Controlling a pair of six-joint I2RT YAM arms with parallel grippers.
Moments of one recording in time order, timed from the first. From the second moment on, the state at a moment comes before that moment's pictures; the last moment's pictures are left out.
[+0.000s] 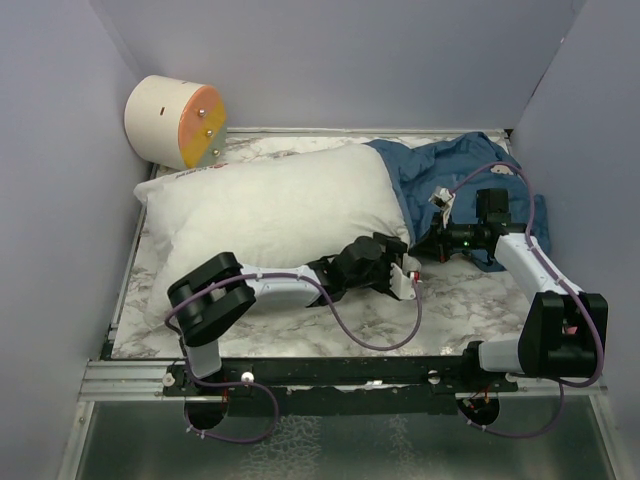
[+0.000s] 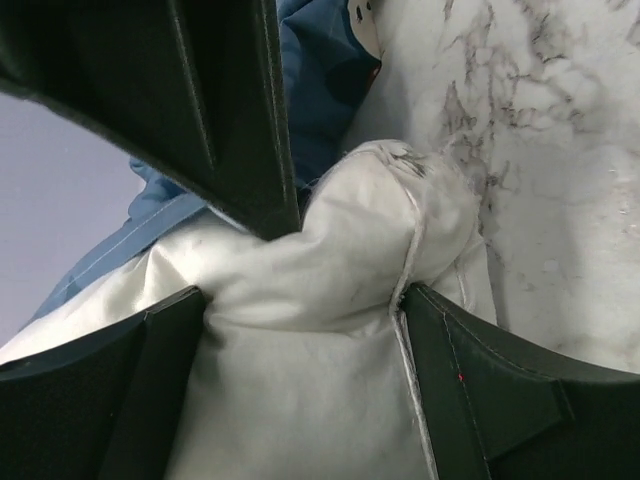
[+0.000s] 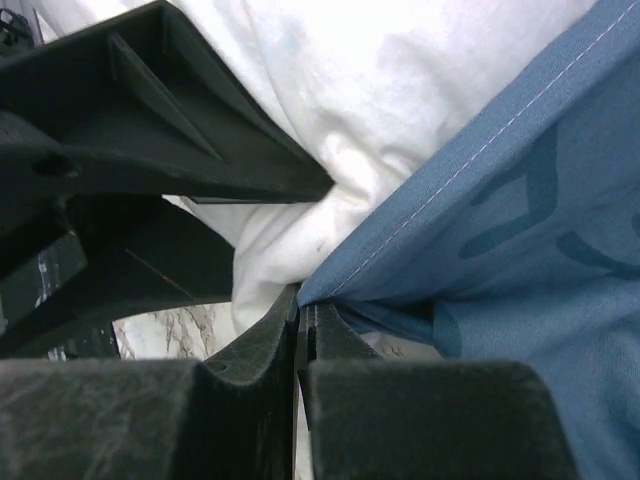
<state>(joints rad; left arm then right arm) -1.08 1.75 0.97 0.43 0.07 0.89 -0.03 1.34 0.83 -0.51 -1.09 -0.59</state>
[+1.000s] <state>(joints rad) -0.90 1.93 1.44 0.14 -0.06 0.18 -0.03 1.22 0.86 -0.48 -1.10 -0.63</state>
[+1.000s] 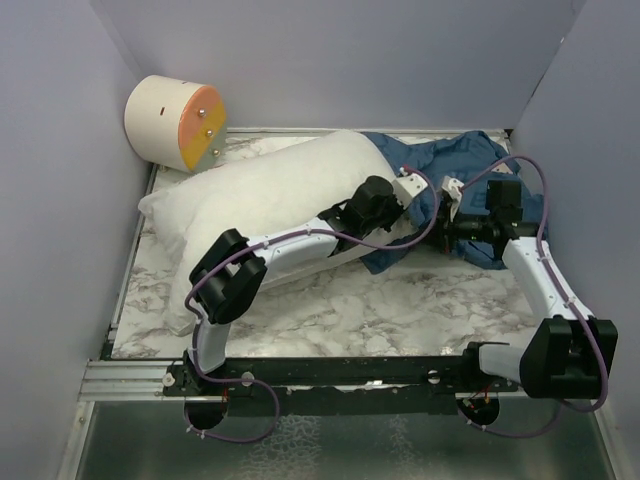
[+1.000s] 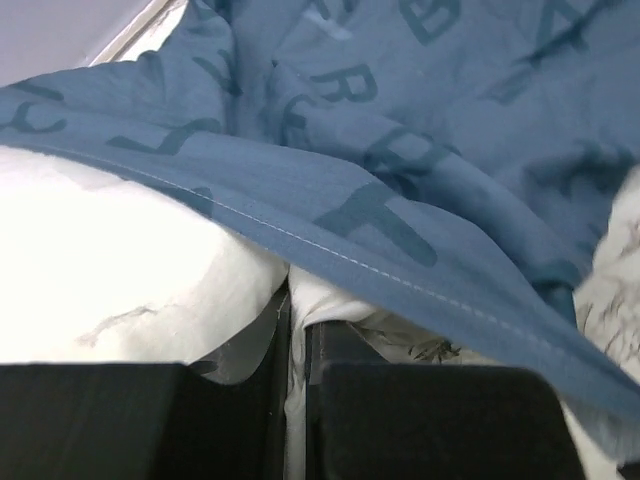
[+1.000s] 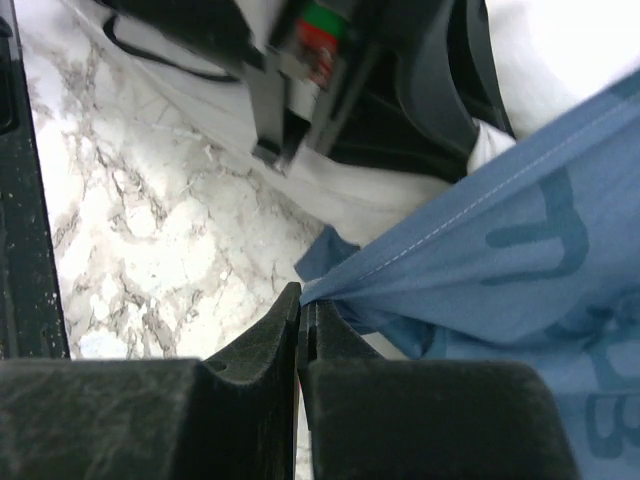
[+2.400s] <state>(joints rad) -0.94 1.93 0.82 1.31 0.07 -0.14 -0.07 1.31 0.92 -0.53 -1.13 -0.36</state>
